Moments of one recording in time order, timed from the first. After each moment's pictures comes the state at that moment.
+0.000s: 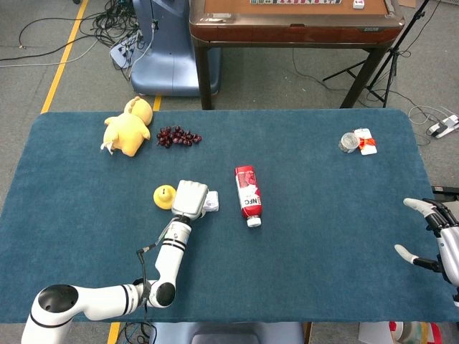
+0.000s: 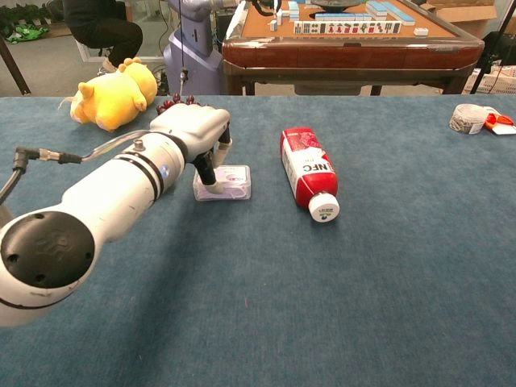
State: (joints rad) left arm -0.99 -1.95 -0.33 -1.21 0.77 1.15 0.88; right arm 0.05 -0.92 0.07 -1.74 -1.58 1.57 0.25
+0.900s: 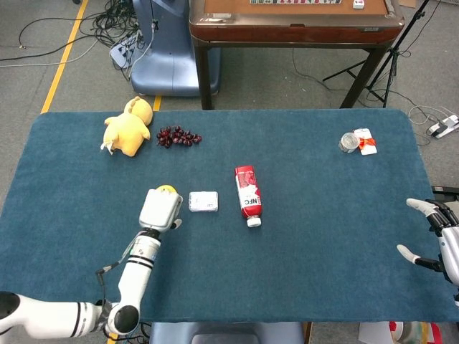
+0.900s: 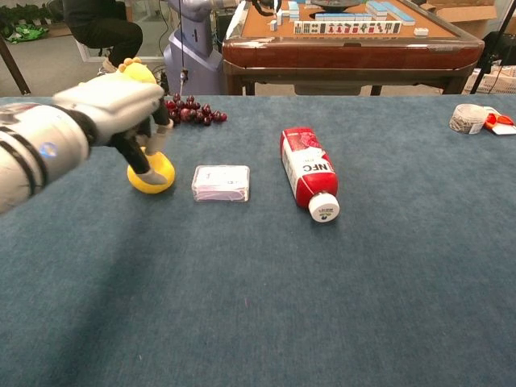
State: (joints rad) left arm -0.80 -1.62 -0.23 -1.77 0.81 1.34 0.94; right arm 0.05 -0.91 0.07 -1.77 -1.53 1.54 0.20
